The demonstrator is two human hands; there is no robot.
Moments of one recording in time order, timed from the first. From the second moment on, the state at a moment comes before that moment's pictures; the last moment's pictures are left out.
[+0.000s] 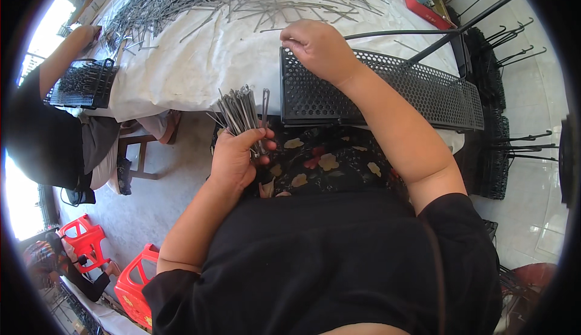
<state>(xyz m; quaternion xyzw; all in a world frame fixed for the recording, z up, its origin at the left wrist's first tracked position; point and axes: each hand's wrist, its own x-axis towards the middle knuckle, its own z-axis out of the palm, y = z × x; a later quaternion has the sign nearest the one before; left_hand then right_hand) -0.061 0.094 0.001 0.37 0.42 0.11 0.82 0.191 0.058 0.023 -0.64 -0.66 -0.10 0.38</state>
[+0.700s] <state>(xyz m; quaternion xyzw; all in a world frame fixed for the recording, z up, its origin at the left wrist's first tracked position) -0.047 0.091 0.016 0.37 0.41 0.07 0.83 0.173 0.031 0.044 -0.66 -0.51 -0.11 0.54</state>
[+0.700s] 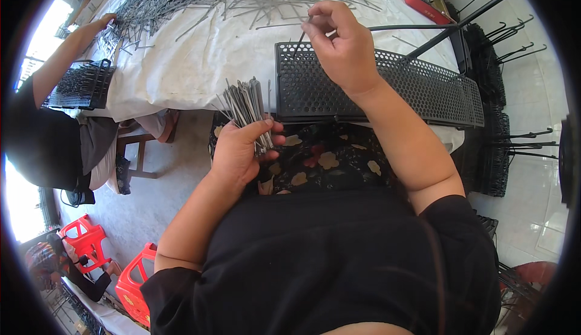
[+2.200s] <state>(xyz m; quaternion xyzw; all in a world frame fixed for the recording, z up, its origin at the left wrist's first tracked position) -0.047 0.090 0.020 0.39 0.40 0.08 0.82 0.149 0.011 0.046 -0.71 -0.46 0.24 0.48</state>
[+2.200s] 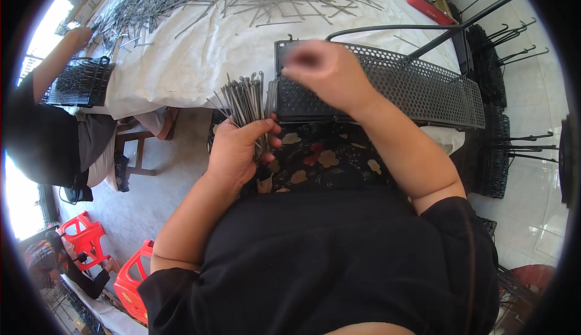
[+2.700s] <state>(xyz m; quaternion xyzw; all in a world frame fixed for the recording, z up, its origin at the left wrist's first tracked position) -0.045 0.082 0.031 0.41 0.37 0.06 0.83 0.132 -0.001 0.040 -0.61 -0.34 0.51 0.49</state>
